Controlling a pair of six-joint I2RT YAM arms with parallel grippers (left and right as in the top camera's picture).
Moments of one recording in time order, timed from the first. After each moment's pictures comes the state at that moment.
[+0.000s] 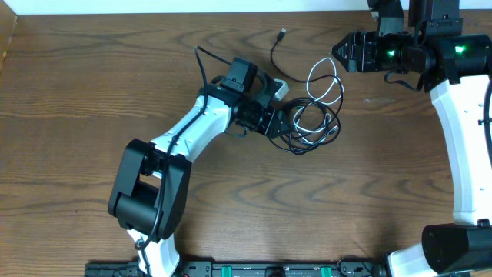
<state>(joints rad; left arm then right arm) -0.43 1.94 1.33 -0.55 0.71 -0.01 0.10 1.68 1.84 -1.04 -0.42 0.10</state>
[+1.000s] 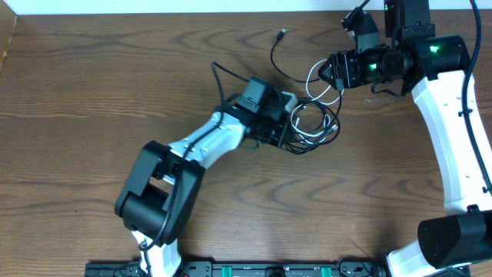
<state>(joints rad) -0.52 1.93 1.20 -0.34 0.57 -0.19 0.15 1.72 1.78 -1.09 -0.44 -0.04</state>
